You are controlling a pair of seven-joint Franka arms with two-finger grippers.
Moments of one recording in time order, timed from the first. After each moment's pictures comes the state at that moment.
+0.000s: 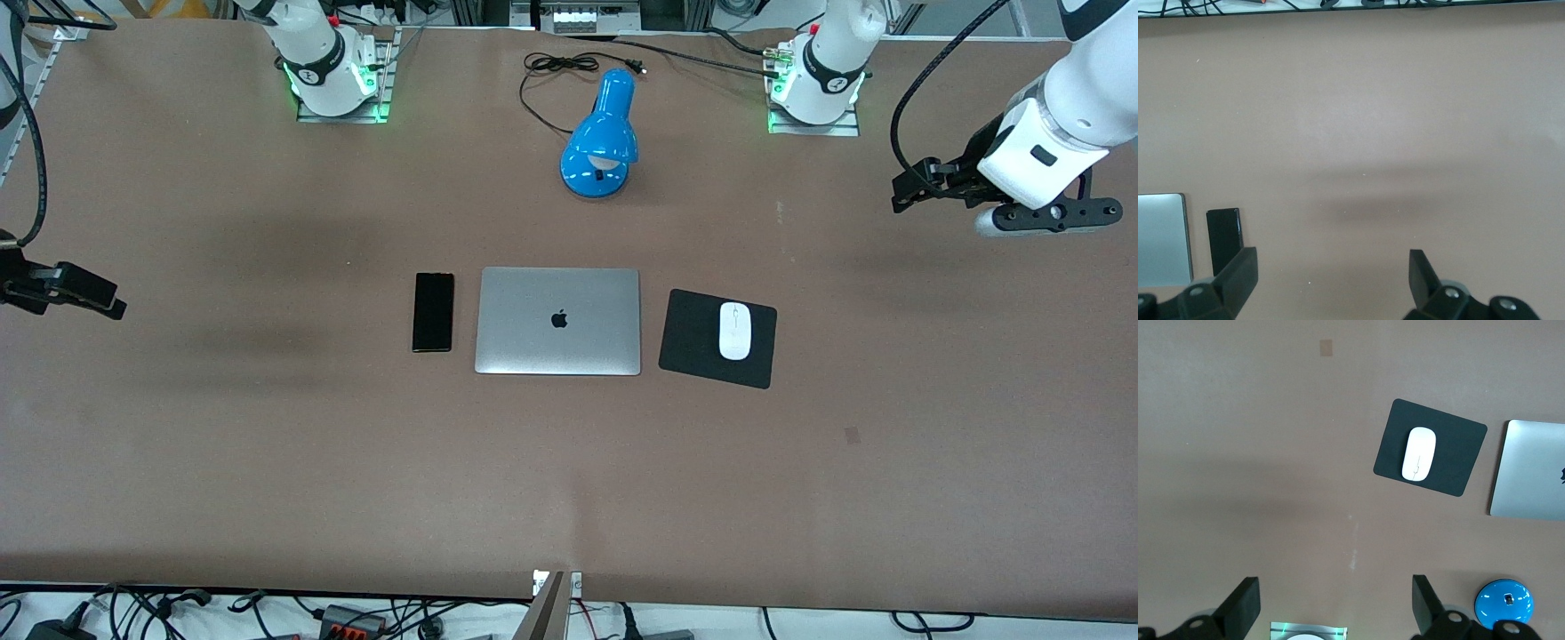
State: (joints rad) left arm -0.24 -0.06 0.13 -1.73 -0.04 1.55 -0.21; right arm -0.04 0.28 -0.01 -1.31 0.01 1.66 0.01
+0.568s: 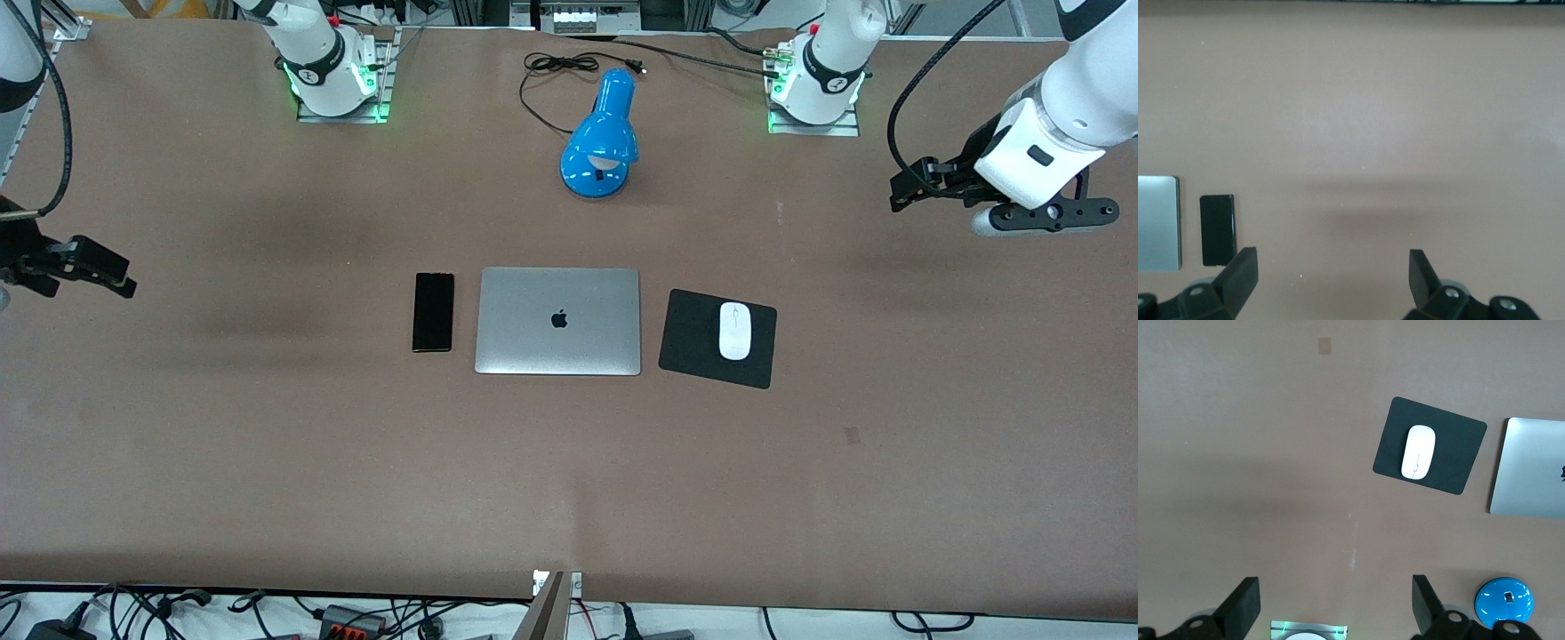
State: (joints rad) left arm -0.25 -0.06 0.13 -1.73 -0.04 1.55 -0.21; right arm -0.04 0.13 -0.01 -1.55 0.01 1.76 -0.04
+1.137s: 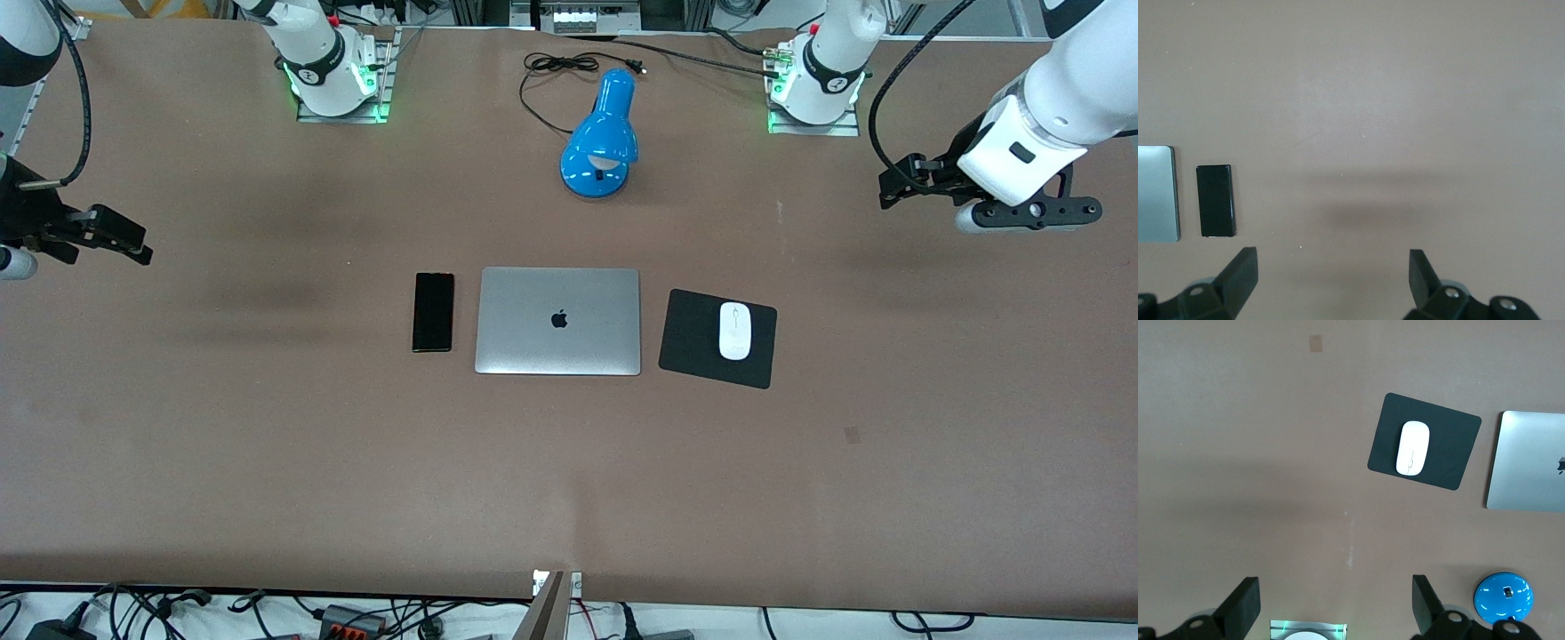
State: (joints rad) left arm -0.25 -0.06 0.11 -1.73 -0.04 1.54 -0.21; right arm -0.04 0.05 -0.01 -1.66 0.01 1.75 -0.05
